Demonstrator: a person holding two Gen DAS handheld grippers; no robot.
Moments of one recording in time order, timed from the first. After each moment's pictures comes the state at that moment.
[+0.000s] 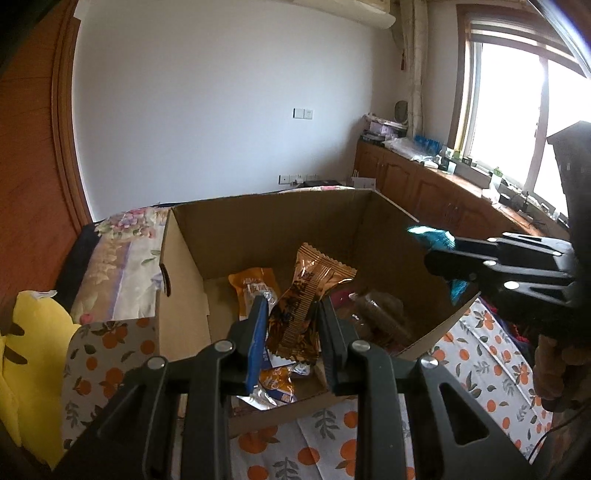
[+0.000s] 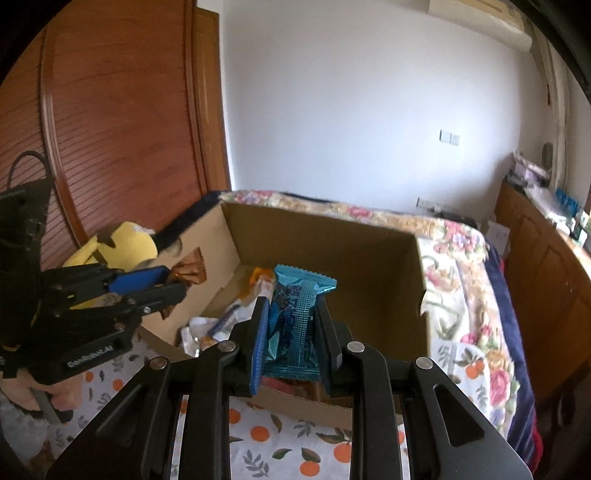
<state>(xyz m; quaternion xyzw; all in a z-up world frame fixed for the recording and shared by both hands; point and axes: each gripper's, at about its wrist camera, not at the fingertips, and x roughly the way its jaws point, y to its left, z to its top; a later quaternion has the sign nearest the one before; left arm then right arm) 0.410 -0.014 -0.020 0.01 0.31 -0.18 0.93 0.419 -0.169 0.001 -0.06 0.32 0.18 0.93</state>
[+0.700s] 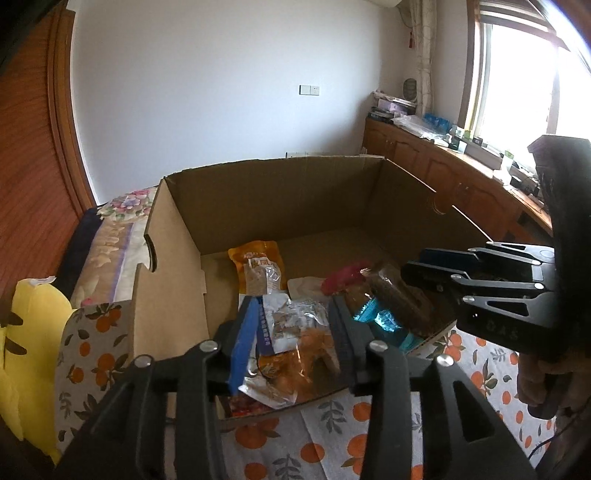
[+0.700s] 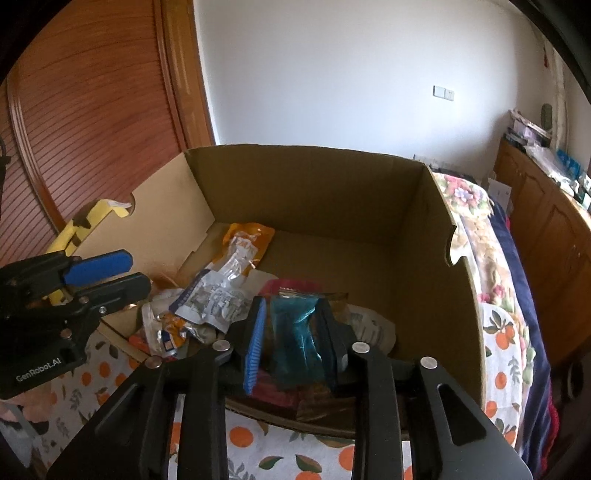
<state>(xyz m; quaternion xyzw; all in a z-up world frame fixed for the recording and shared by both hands) 0.421 -0.029 -0.039 0.02 0.35 -0.16 0.92 0.454 -0.169 -0.051 -0.05 0.38 0.16 0.91</state>
